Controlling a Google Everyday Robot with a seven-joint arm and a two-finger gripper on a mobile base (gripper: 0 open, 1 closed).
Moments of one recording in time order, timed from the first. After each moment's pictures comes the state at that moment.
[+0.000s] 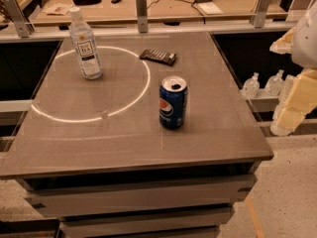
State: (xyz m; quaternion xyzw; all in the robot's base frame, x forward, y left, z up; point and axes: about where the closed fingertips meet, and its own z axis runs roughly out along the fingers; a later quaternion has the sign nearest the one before) arm 0.438 -0.217 0.976 -0.60 0.78 -0.03 0.16
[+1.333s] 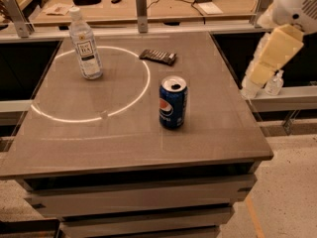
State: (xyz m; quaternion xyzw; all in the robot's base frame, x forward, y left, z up) arm 0.493 -0.190 1.009 -0.55 0.81 0.02 0.20
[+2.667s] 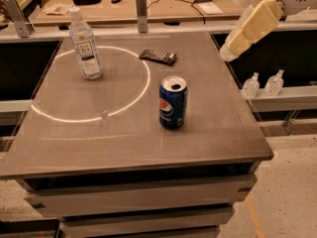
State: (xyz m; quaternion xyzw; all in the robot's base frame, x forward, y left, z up) arm 0.543 -0.143 1.040 -0.56 0.74 0.14 0.34
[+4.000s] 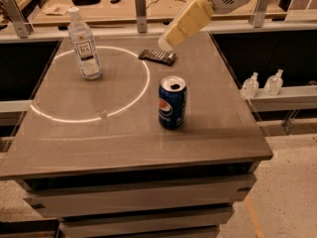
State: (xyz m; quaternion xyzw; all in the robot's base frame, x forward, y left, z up) arm 0.585 -0.039 1.045 -0.56 0.71 0.15 0.41
